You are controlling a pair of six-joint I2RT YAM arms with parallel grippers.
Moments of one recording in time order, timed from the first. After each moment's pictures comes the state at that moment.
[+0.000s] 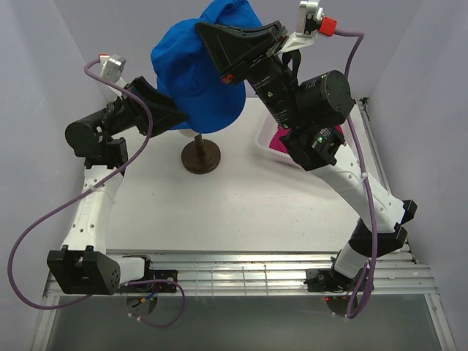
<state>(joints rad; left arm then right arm) -0.04 1.24 1.29 0.91 1.18 -1.36 1.04 1.66 2.23 0.23 0.03 0.33</state>
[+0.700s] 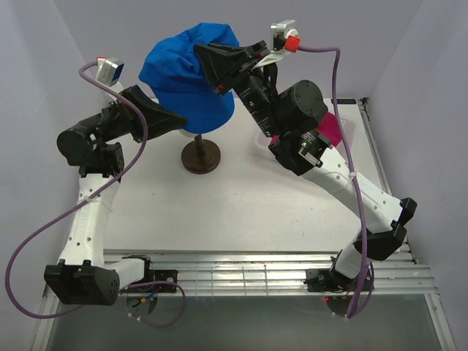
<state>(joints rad) -0.03 1.18 1.30 0.96 1.20 -1.52 1.04 1.62 2.03 0.26 0.17 0.26</state>
